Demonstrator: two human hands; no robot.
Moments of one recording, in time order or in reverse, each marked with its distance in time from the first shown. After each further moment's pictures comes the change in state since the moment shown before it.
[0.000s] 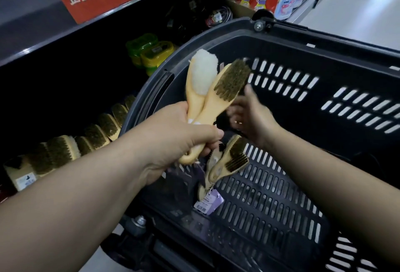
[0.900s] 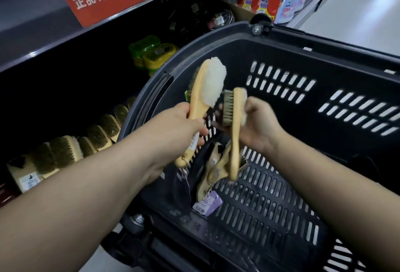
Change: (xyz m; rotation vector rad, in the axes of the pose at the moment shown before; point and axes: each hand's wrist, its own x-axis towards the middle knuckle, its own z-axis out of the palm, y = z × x) left_hand 0.007 -0.003 -0.001 0.147 0.162 -0.007; right_hand -0.013 -0.014 0.011 0.582 -0.202 0.132
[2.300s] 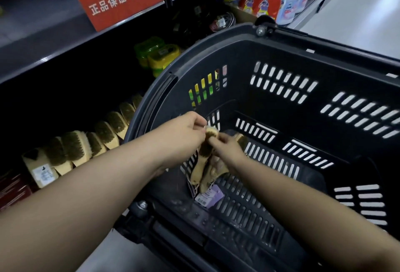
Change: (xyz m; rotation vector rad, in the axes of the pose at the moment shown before) left_hand -0.006 -0.005 0.005 0.297 -0.053 0.023; right_hand 0.024 0.093 -0.038 -0.838 0.354 0.010
